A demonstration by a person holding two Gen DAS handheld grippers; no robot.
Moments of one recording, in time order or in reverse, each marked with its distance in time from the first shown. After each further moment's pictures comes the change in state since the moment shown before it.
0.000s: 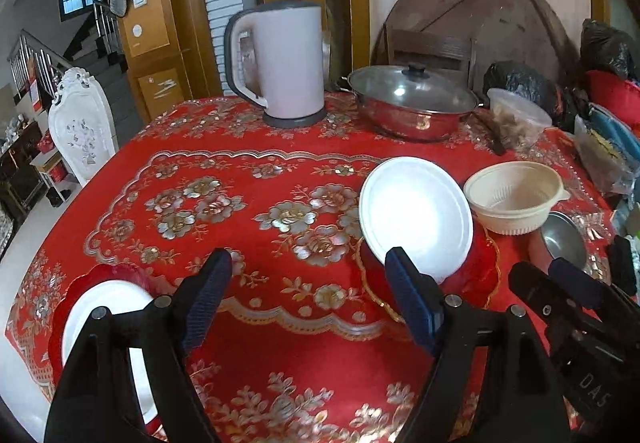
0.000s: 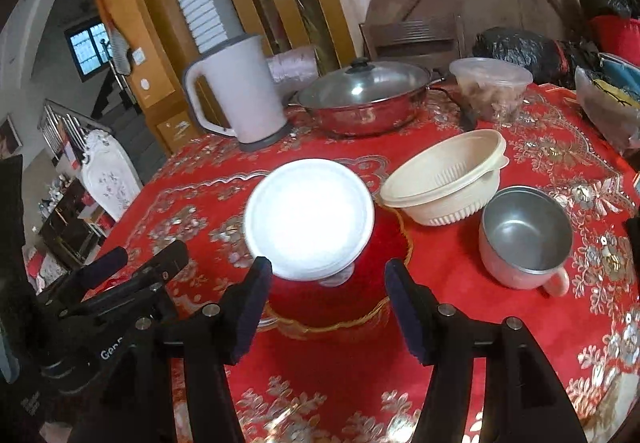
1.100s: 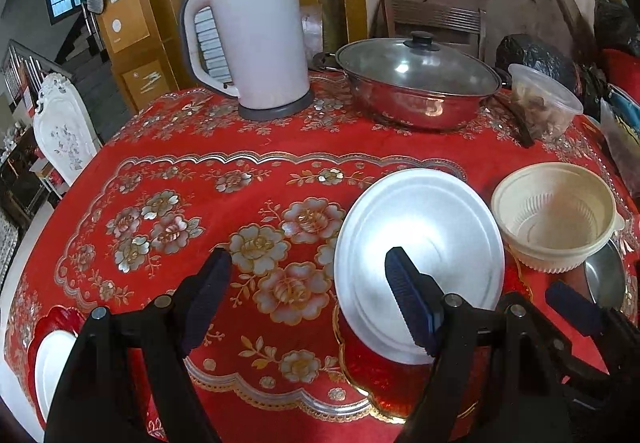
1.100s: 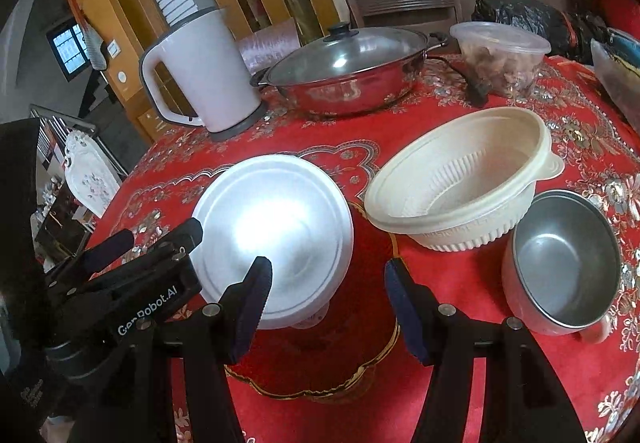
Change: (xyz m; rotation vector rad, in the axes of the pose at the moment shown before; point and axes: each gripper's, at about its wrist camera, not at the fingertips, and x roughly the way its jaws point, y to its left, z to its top) left arm 0.082 -0.036 0.034 0.045 0.076 0.035; right arm 0.076 -0.027 0.020 0.055 0.089 0.008
